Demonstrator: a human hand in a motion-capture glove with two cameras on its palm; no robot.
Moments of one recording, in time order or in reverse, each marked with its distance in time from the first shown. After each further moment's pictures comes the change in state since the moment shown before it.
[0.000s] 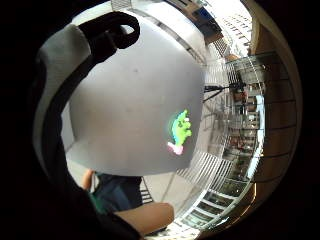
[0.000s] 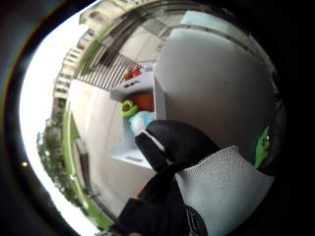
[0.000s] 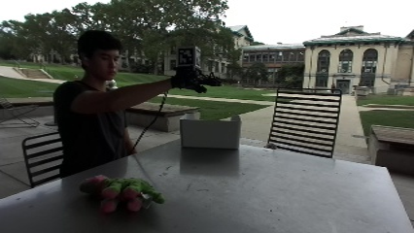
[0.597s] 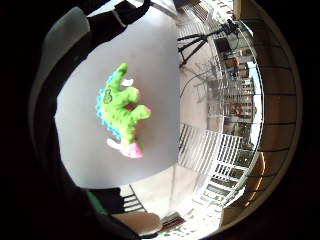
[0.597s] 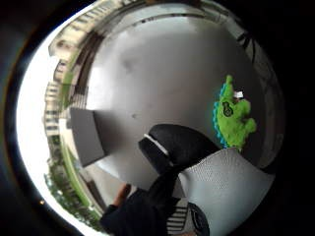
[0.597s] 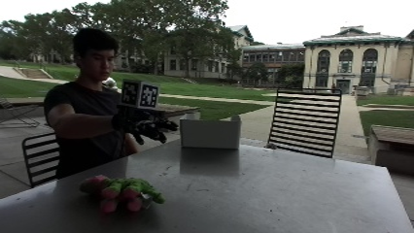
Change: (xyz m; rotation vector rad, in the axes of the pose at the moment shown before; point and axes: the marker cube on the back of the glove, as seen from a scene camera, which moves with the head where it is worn) arm 0.322 0.115 0.131 -0.130 0.147 0.433
